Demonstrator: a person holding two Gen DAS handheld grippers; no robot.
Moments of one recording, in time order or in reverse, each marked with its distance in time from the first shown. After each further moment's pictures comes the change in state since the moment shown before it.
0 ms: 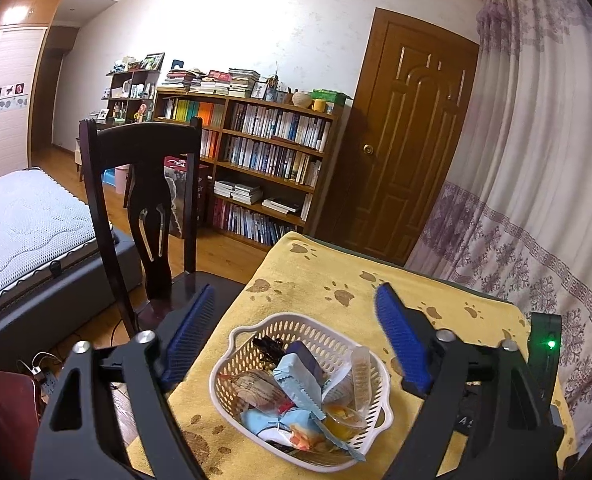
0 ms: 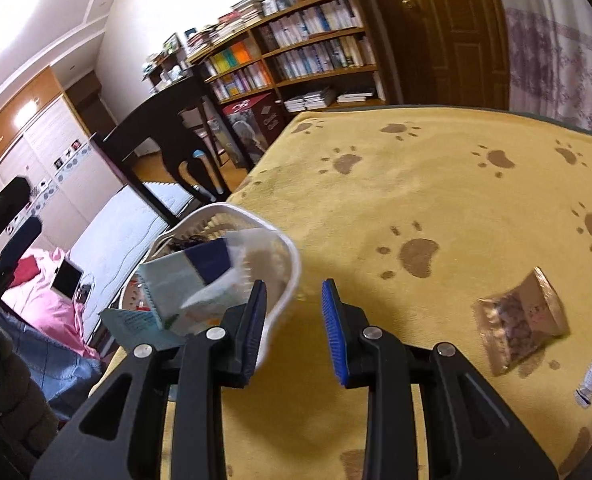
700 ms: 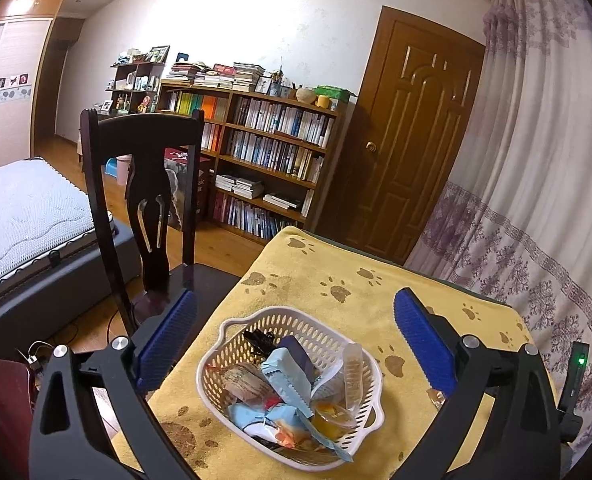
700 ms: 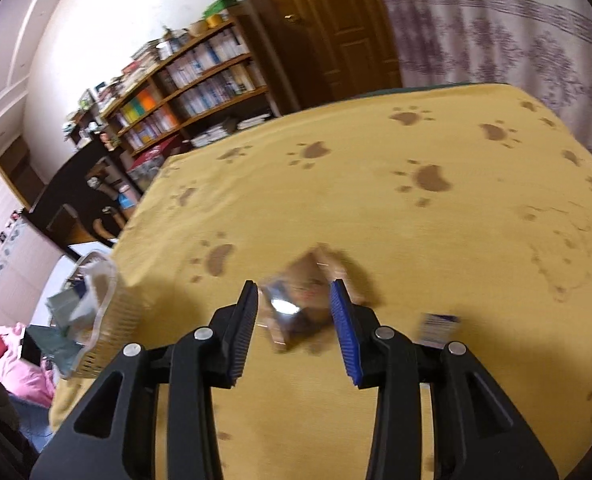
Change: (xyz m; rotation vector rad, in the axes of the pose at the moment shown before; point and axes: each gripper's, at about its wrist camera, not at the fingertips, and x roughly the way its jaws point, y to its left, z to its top) left arm 0.005 -0.006 -0.003 -0.026 0.022 0.002; right arm -0.072 -0.149 -0.031 0.232 -0.090 -0.245
